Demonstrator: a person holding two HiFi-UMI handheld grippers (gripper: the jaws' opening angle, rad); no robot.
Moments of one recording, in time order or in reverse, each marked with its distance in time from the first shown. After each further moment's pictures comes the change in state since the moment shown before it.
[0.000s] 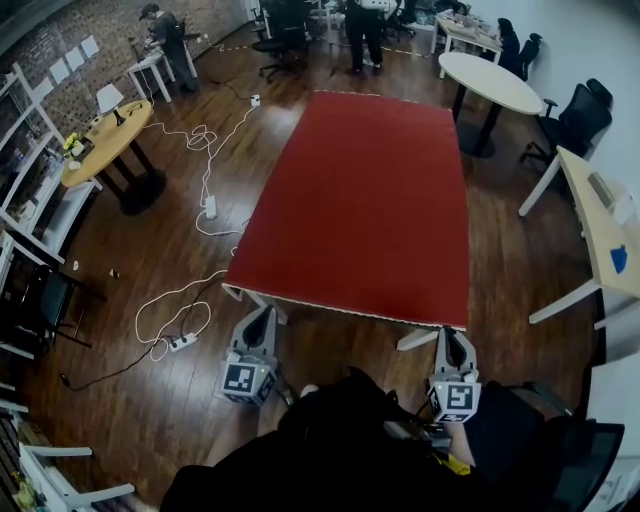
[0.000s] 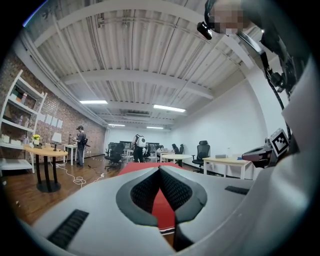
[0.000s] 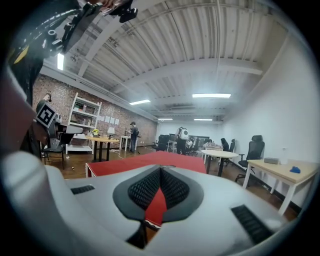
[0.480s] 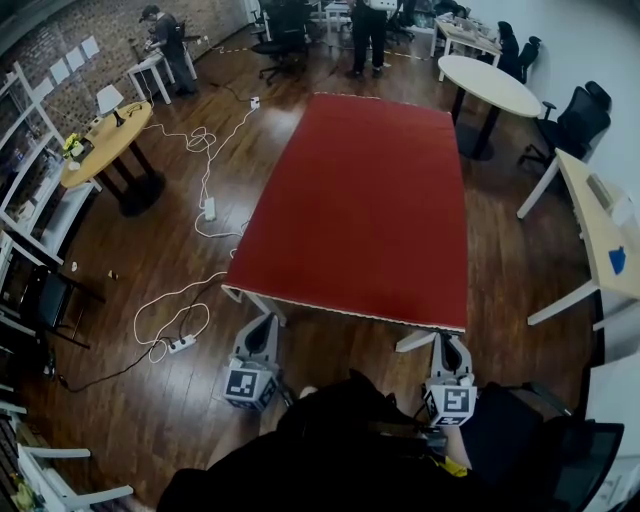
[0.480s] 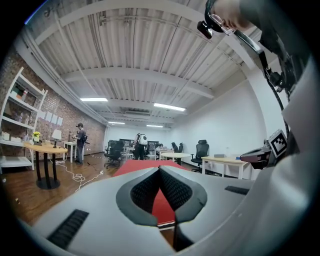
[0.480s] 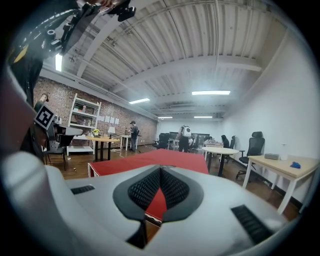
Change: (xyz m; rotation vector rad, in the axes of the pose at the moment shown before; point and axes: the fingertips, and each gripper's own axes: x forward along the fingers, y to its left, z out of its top) left arm -0.010 -0.003 -0.015 -0.004 0.023 -0.008; right arm -0.005 0.010 -0.009 0.042 0.016 0.002
